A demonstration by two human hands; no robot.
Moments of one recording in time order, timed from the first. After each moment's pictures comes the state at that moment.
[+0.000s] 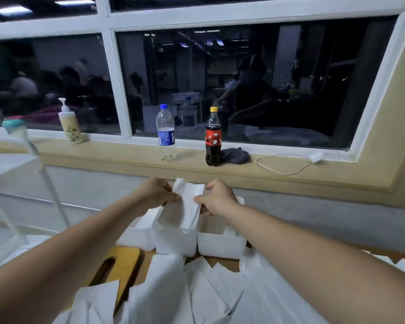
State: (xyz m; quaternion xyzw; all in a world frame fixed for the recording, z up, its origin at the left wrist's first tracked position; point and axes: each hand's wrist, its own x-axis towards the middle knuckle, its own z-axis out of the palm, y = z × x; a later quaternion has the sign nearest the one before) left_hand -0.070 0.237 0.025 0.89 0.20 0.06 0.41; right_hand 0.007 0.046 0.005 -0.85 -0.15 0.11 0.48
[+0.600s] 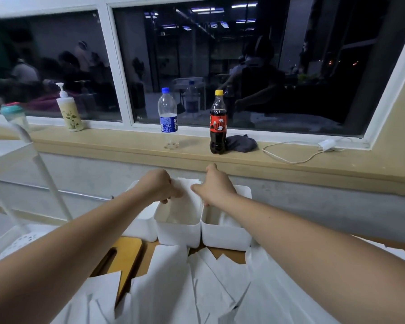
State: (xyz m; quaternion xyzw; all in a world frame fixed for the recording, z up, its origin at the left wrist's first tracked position) left_hand -0.047 0.251 0.002 0.93 0.25 0.01 0.26; right_hand 0.016 0.072 -0.005 -0.91 -0.21 0.04 0.34
